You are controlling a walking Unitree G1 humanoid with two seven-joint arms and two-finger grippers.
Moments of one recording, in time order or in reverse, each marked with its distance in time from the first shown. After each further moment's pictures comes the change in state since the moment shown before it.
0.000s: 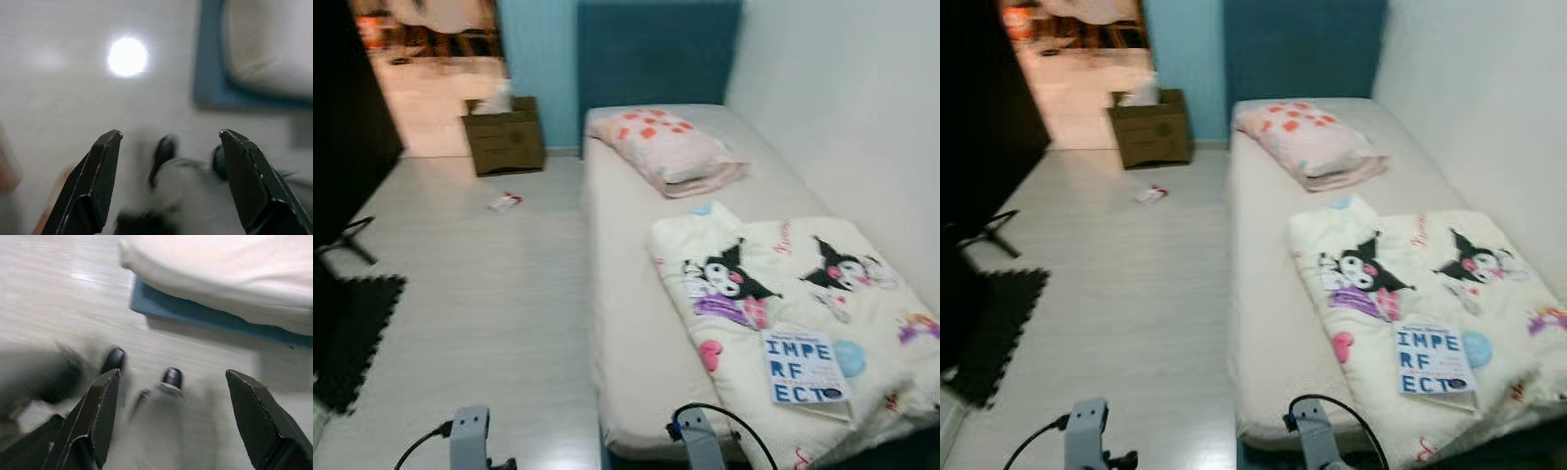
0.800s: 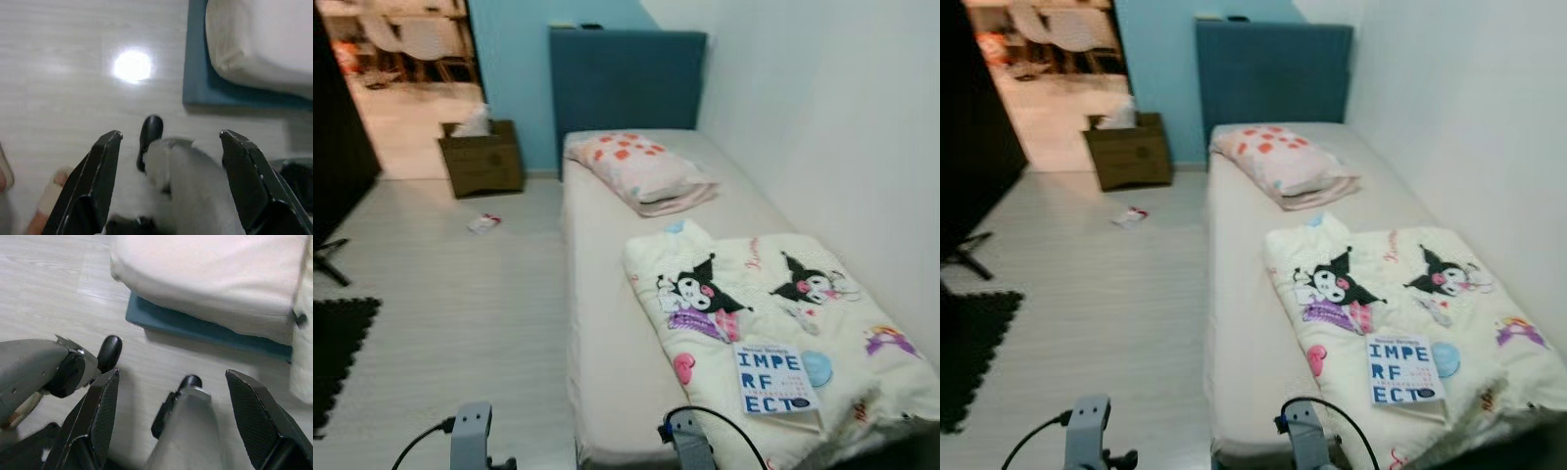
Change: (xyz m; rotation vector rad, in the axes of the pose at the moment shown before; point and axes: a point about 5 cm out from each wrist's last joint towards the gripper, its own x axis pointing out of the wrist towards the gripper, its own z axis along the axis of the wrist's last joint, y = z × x) left arm -0.005 0.012 -0.019 0.035 0.059 0.021; right arm 0.002 0.008 0.006 0.028 -0.037 0.022
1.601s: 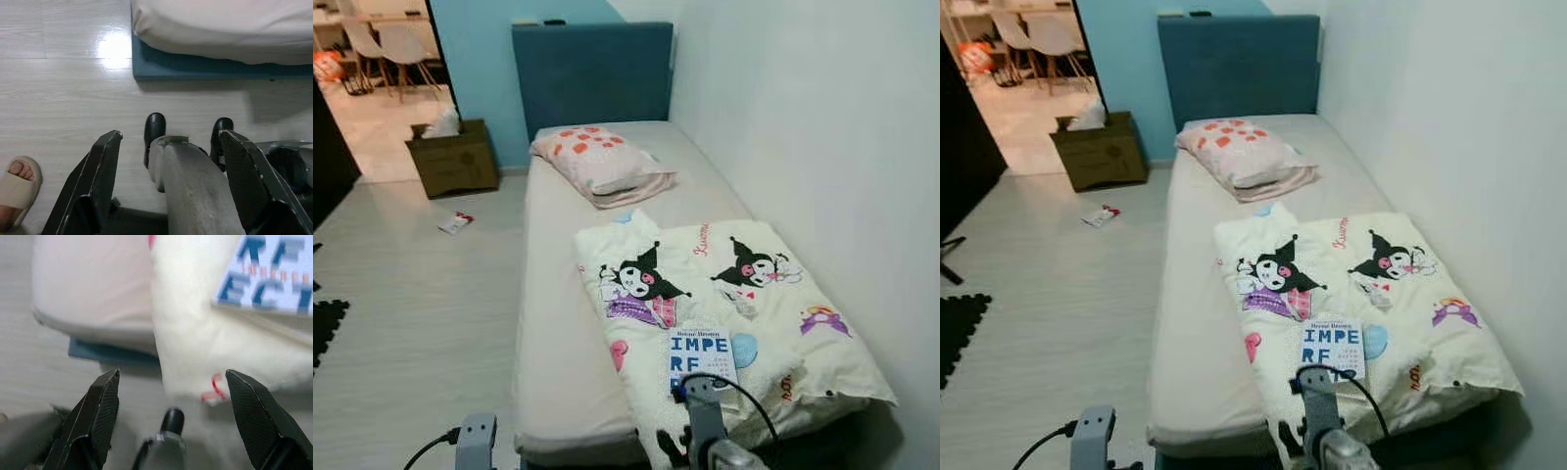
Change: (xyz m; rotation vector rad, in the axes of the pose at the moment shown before) left arm 0.000 -0.002 -0.003 -0.006 0.018 0.004; right arm 0.000 -0.006 0.066 0.019 -0.227 -0.013
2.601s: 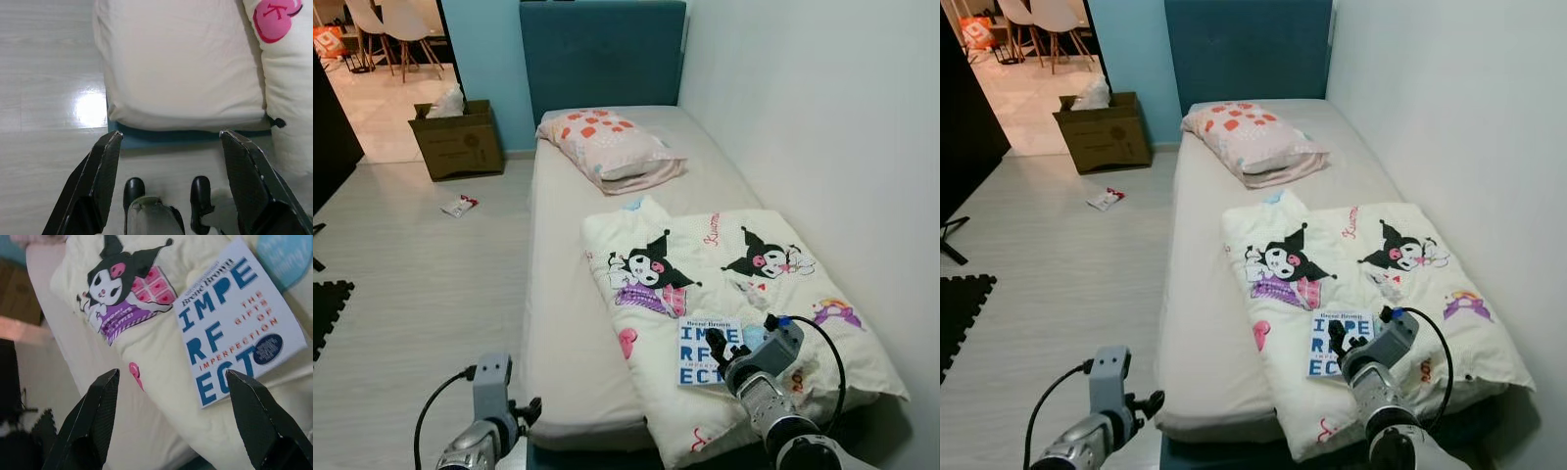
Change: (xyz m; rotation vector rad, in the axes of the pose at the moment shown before) left arm 0.002 -0.029 0.077 0.014 -0.268 -0.147; right arm -0.018 -0.076 0.071 0.863 -0.406 -0.202
